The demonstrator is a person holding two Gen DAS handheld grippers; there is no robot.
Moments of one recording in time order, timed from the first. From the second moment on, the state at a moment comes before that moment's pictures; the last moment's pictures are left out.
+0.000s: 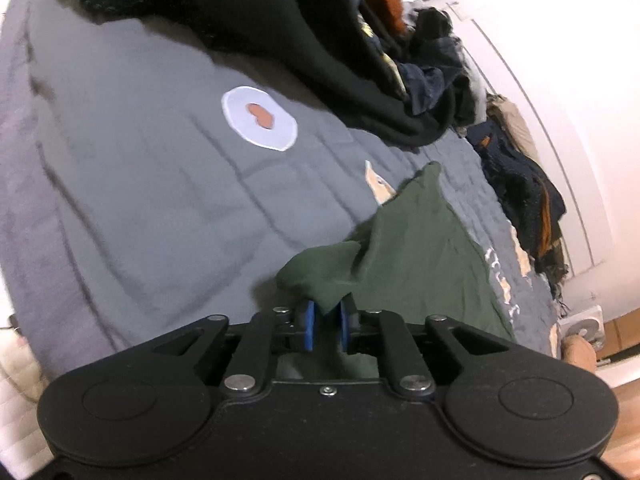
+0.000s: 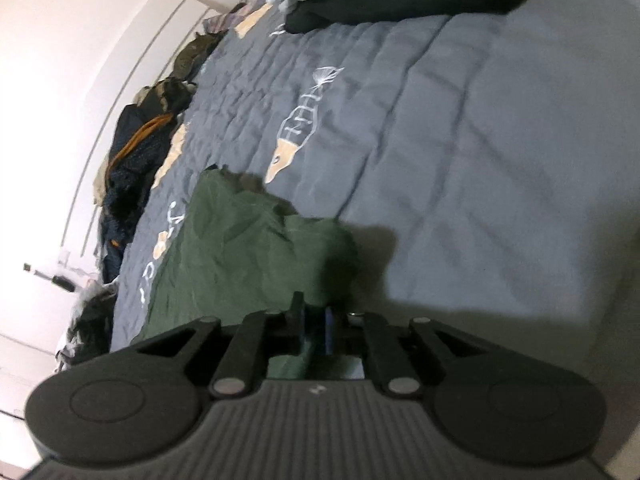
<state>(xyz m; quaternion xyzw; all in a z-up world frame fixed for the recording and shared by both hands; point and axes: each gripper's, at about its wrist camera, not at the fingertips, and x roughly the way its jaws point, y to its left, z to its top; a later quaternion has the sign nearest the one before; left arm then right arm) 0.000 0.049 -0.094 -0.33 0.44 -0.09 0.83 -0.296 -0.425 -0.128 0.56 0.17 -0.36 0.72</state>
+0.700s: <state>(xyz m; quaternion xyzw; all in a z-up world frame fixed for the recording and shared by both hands) -0.058 -0.039 -0.056 -0.14 0.36 -0.17 0.91 -0.289 -0.420 -0.080 0.48 0.20 -0.31 0.80</state>
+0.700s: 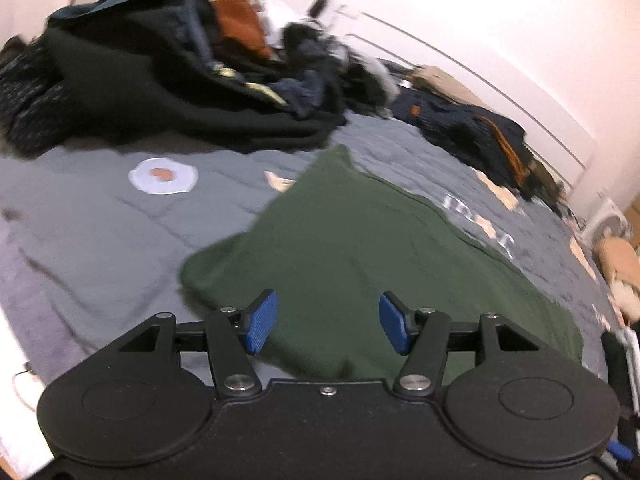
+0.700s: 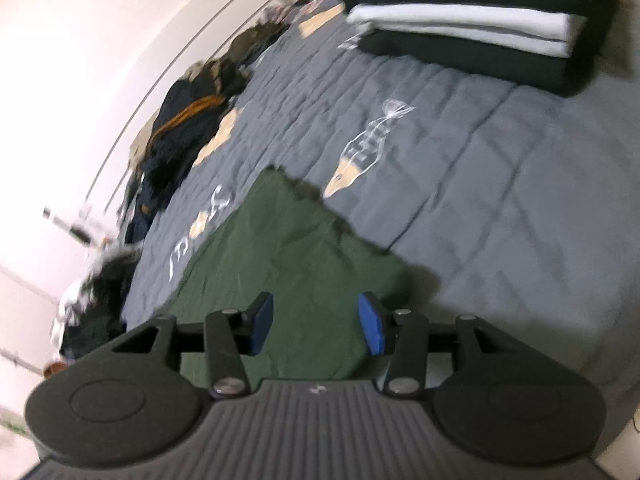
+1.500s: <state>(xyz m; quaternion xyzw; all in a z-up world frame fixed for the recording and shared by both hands) -0.069 -0.087 -0.071 -0.10 0.37 -0.19 0.90 -0.270 -0.398 -0.070 0.37 0.25 -0.27 0.85</state>
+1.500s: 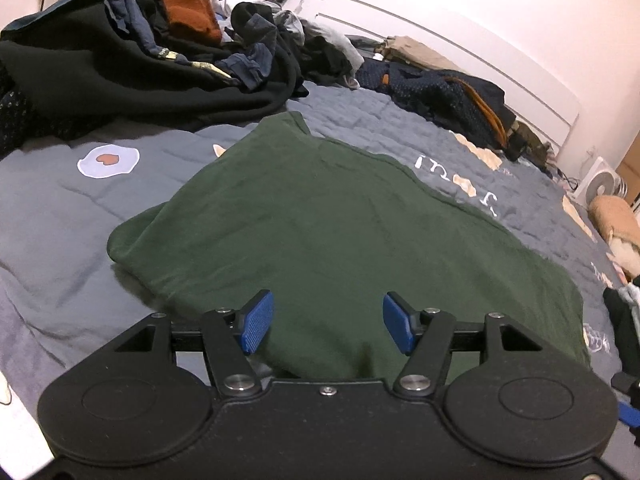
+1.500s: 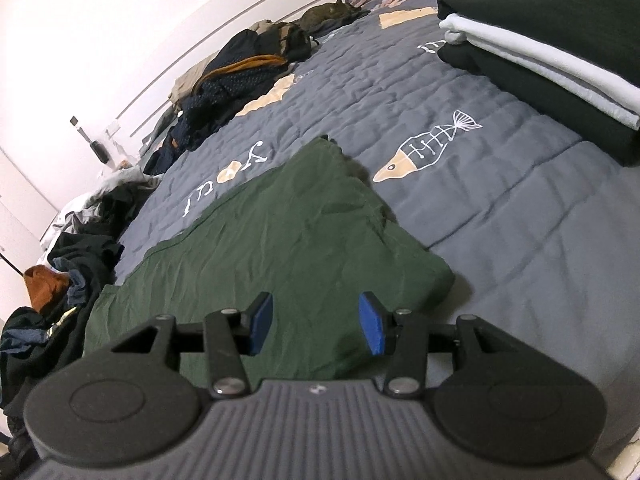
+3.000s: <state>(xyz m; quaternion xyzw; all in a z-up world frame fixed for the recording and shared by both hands) -0.029 -0.004 -0.105 -0.30 0.45 -0.12 0.83 -0.264 -0.403 -0.116 0.51 0.28 -0.26 0.77</state>
